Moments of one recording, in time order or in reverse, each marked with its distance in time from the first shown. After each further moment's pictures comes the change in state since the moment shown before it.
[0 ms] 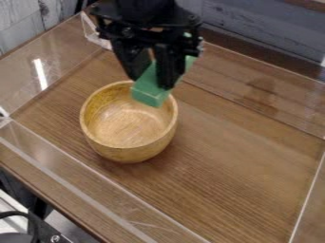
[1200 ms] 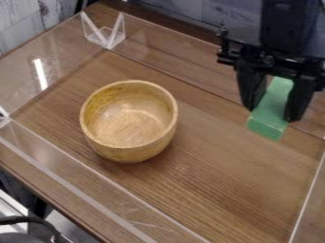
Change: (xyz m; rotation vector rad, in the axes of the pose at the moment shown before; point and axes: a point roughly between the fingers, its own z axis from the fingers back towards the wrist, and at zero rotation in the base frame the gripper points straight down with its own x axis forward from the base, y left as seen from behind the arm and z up) arm 0.016 -0.109 -0.021 -0.002 0.062 -0.073
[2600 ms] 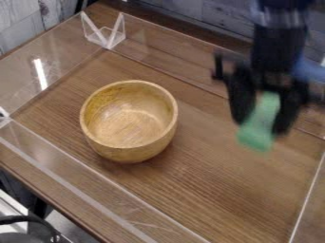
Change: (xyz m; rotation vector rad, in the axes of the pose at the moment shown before) arm 0.007 0.024 0.007 -0.009 0.084 0.070
